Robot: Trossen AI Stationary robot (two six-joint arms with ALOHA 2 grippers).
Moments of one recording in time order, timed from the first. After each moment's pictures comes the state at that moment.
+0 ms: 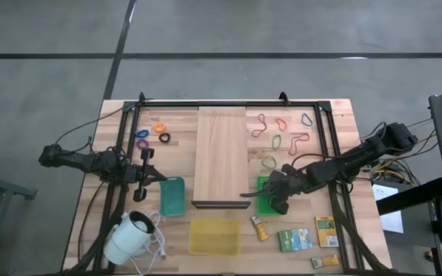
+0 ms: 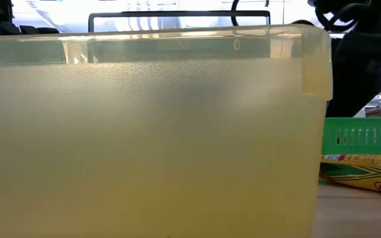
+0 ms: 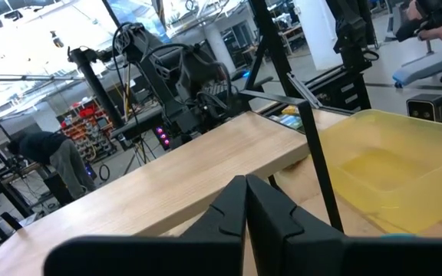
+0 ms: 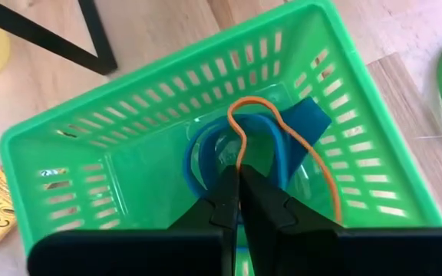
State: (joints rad) left arm -0.22 0.02 0.00 0.02 0.01 0.44; right arm 0.35 1.34 0.64 -0.40 0.18 0.77
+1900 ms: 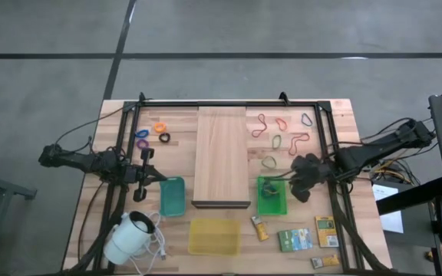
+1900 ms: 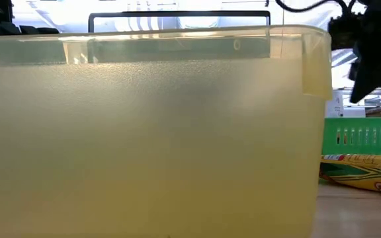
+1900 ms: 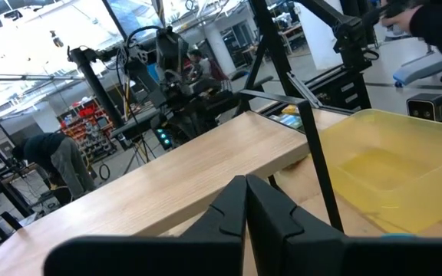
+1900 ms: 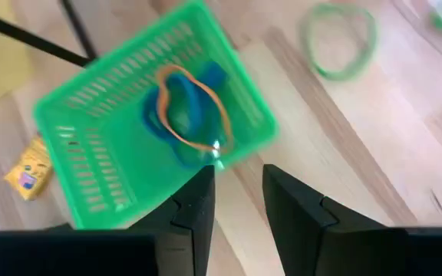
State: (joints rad) left arm -0.22 0.02 0.00 0.02 0.01 0.44; right arm 0.35 0.90 0.63 -0.85 0.20 0.94
